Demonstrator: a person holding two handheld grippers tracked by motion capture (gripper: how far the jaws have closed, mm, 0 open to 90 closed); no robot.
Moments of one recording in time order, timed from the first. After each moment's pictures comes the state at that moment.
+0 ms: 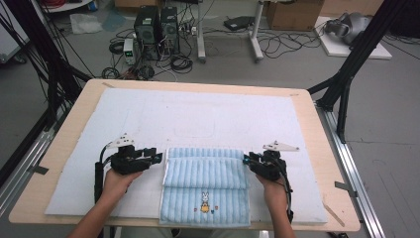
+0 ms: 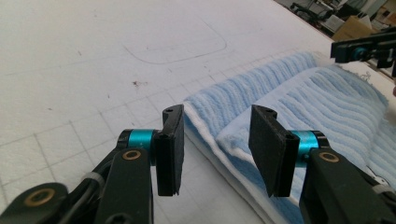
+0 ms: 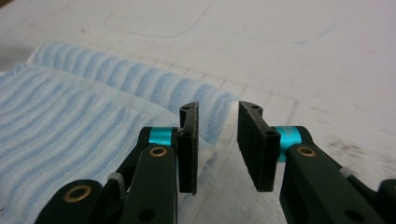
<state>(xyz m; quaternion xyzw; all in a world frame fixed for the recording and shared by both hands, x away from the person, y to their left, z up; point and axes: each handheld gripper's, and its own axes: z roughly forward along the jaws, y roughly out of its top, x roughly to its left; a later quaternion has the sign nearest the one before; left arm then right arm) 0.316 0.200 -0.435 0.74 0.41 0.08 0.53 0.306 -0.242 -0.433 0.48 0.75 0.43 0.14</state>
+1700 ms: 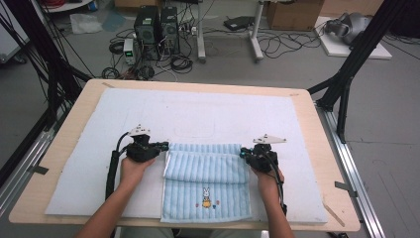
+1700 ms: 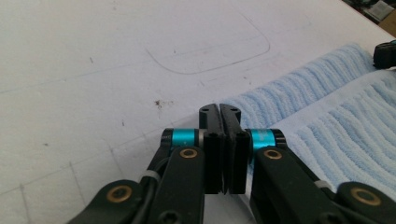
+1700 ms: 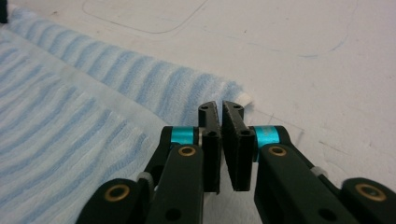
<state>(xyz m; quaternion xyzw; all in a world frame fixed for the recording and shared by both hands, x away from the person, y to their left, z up) 0.354 0.169 -0.445 0.74 0.46 0.11 0.48 0.334 -0.228 -0.440 0.47 0.77 0.40 0.17</state>
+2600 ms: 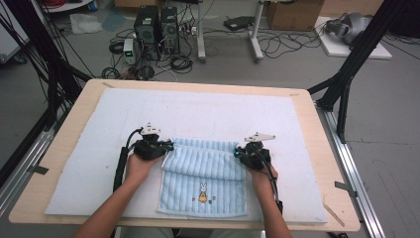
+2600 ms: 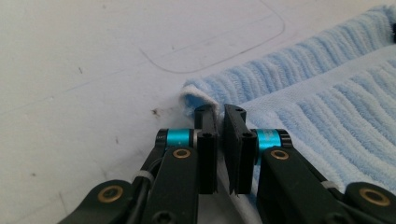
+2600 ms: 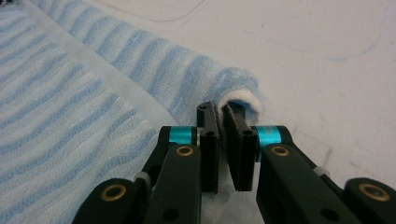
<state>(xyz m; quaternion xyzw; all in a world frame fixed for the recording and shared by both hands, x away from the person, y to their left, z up) 0.376 0.151 -0.446 0.78 0.44 0.12 0.44 0.347 -0.210 -0.445 0.46 0.79 0.38 0.17</state>
